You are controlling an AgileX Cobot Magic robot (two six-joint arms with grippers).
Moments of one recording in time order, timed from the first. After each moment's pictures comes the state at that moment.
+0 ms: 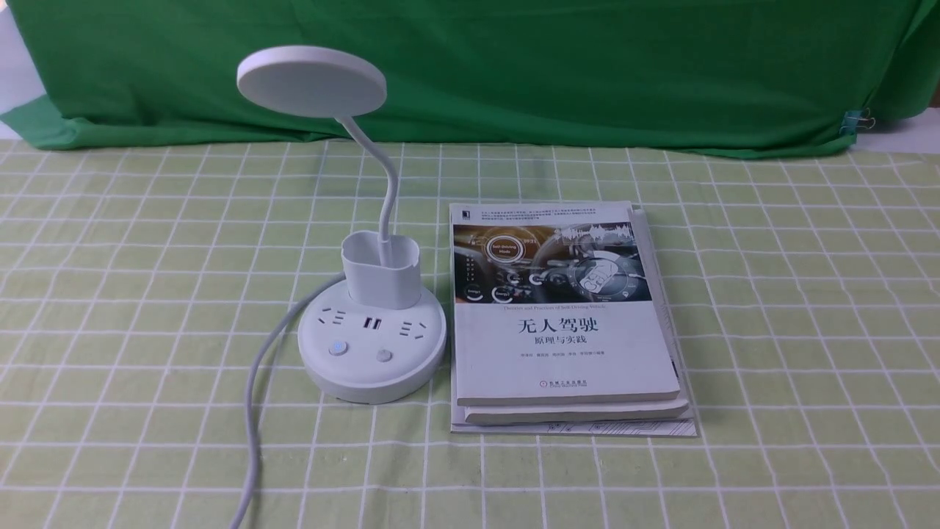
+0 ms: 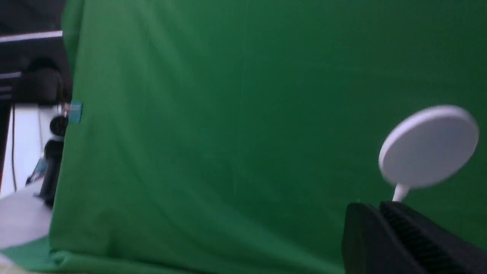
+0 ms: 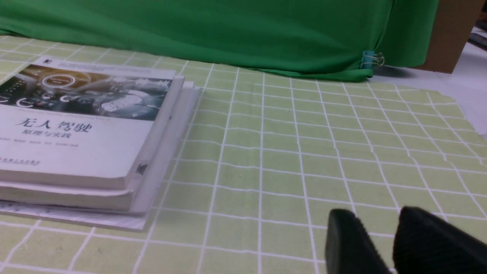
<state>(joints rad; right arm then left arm) 0.04 0.00 0.02 0.08 0.23 -0.20 -0.08 0.00 0.00 -0.04 -0.33 -0.09</state>
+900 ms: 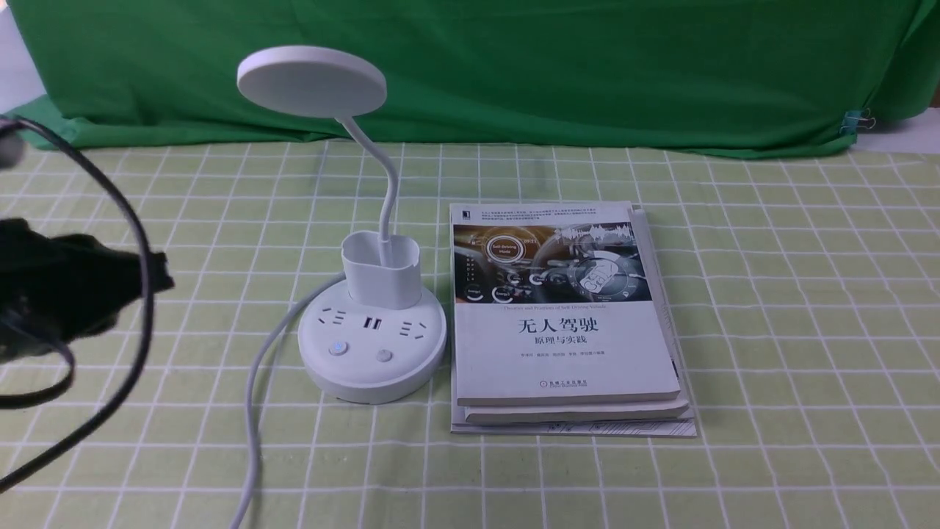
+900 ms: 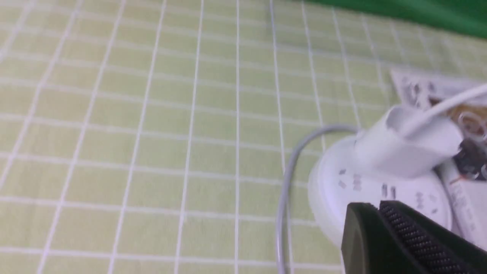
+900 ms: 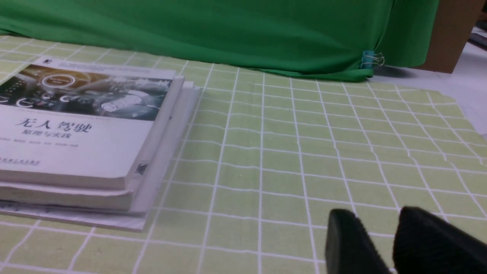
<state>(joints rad) 0.04 0.00 0.02 0.08 0.23 -0.20 -0.08 1.08 -0.67 -0.22 0.38 0.00</state>
